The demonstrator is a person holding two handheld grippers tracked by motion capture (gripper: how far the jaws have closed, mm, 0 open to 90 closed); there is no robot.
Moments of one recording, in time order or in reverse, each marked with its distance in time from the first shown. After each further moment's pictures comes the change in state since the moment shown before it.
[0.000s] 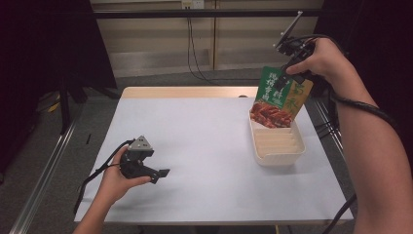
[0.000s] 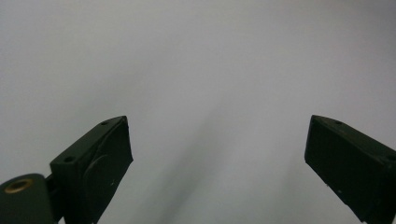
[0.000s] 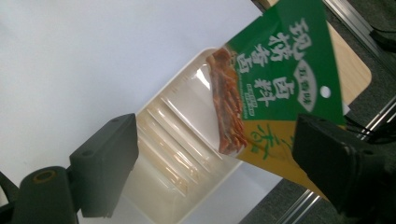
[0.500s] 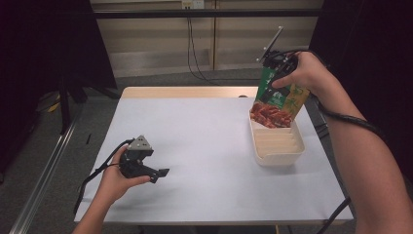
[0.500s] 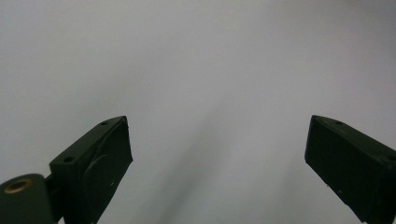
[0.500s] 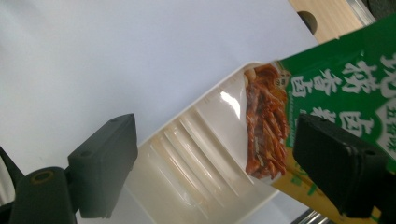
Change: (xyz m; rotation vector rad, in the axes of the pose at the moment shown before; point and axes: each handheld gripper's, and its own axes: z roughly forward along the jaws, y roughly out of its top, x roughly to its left) left arm 0.001 0.000 0.000 -0.017 0.008 -0.003; right arm 0.037 0.008 0.026 -0.008 0.062 -0.116
